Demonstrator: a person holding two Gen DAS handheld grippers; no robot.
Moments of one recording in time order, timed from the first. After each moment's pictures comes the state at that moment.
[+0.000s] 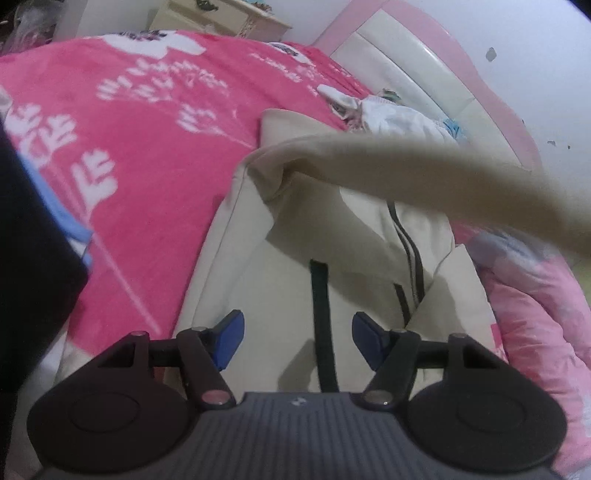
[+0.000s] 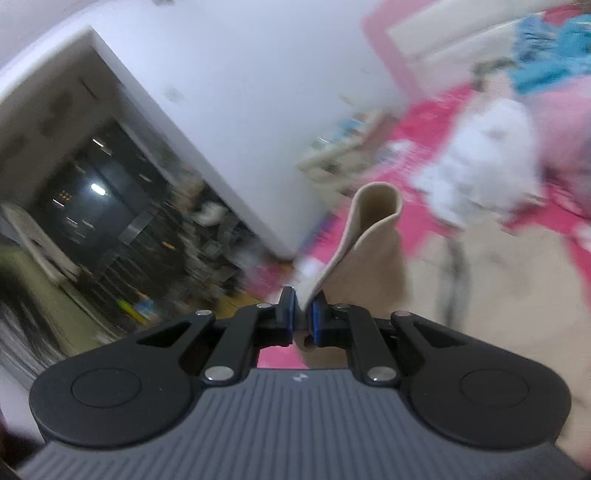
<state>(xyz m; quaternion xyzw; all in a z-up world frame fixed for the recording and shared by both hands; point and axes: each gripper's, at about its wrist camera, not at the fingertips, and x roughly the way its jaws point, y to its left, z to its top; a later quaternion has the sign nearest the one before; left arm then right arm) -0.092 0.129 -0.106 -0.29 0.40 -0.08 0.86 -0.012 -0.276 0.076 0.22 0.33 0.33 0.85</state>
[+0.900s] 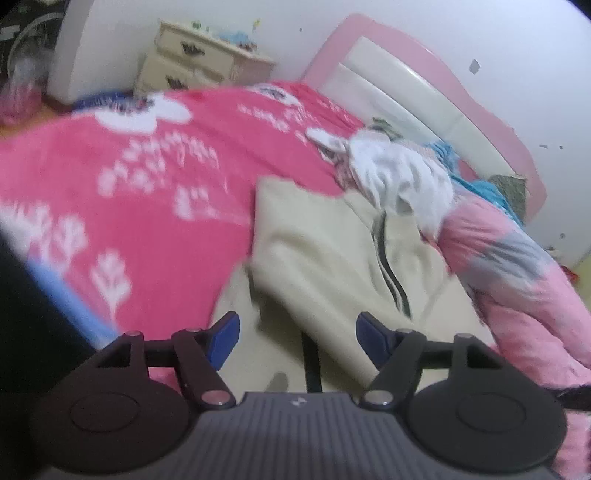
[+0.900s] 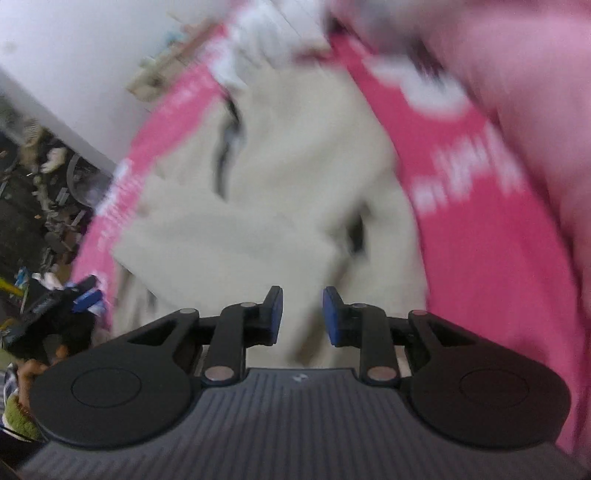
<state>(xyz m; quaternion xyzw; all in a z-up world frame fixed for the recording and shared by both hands) -0.078 0.141 -0.053 -0.24 0.36 -0.05 0.90 -0.029 -0.349 -0.035 0.17 0.48 0.17 0.85</state>
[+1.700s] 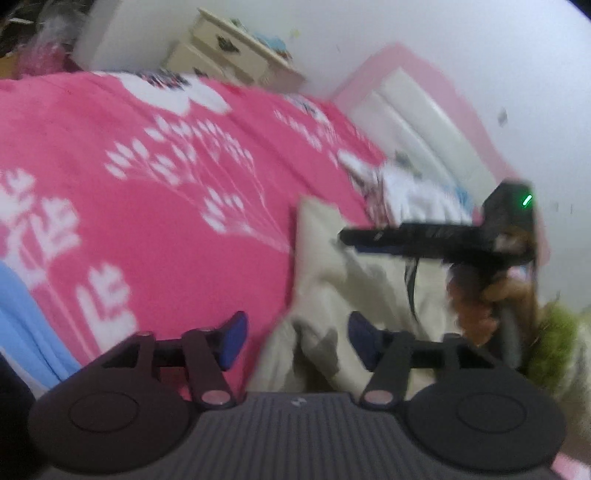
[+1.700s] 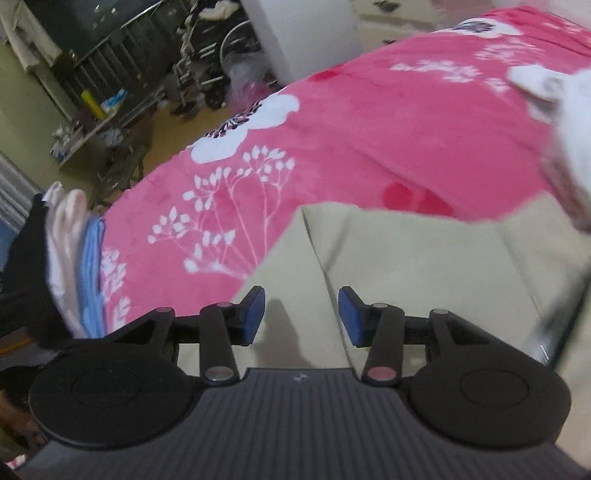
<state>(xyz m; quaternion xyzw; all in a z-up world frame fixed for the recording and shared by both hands) -0.042 0.185 -0.117 -0.34 0.32 -0.04 0.88 0.219 -0.036 -0.090 -0.06 0.47 0.46 0.75</state>
